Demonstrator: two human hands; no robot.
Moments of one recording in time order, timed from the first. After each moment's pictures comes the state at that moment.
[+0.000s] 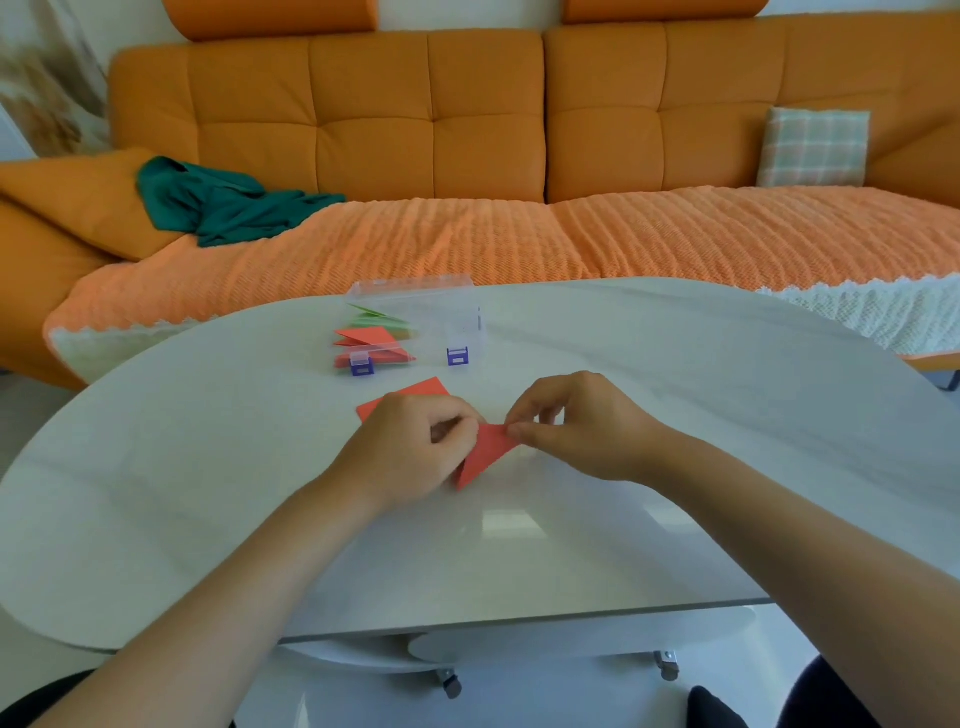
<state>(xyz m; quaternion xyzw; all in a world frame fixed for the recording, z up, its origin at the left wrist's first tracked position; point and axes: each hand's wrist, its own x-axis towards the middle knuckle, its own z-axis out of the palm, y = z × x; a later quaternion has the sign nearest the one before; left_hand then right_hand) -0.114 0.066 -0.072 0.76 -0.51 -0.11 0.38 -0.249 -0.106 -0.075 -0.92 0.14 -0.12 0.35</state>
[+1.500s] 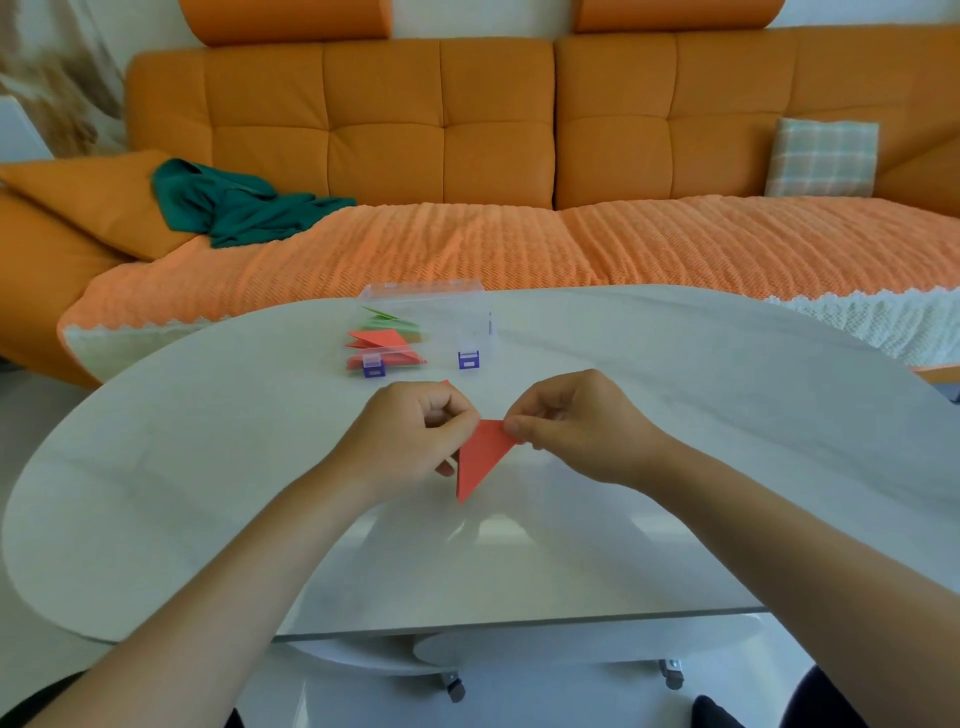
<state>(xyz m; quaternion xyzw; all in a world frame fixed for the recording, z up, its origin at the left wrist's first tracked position) -0.105 0.072 -0.061 0.76 -0.43 -0.20 0.45 -0.244 -0.080 -0.059 -0.87 0.19 -0.14 0.43</state>
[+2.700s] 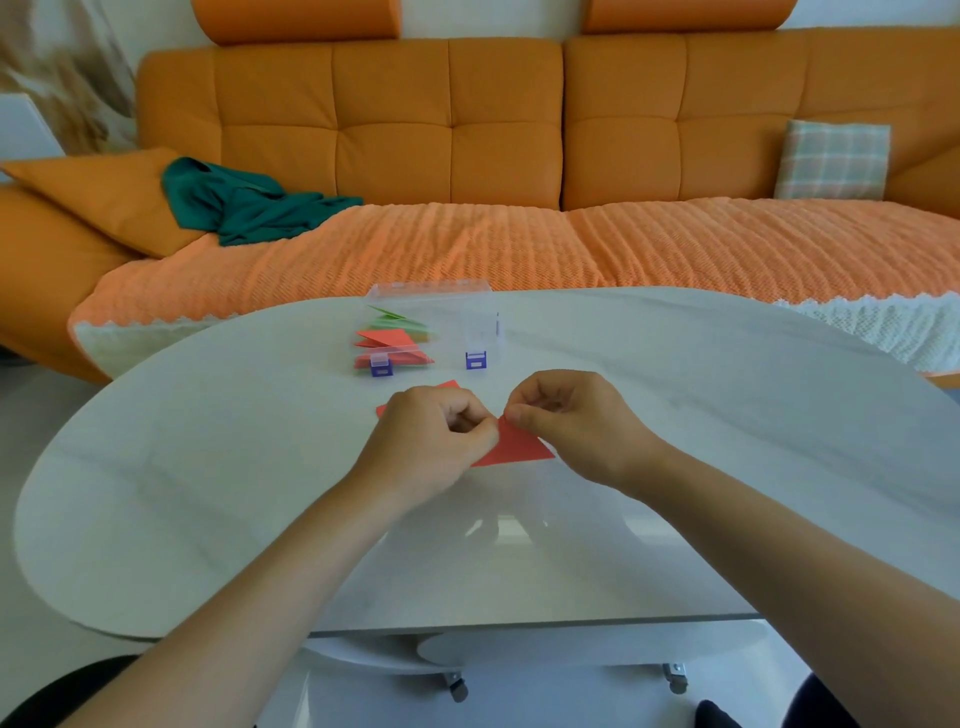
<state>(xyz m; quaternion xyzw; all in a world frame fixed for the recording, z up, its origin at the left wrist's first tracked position) -0.115 0.065 -0.070 0.79 -0.43 -0.11 0.43 -0.234 -0.075 -0.064 -0.84 0.23 -0.17 0.46</state>
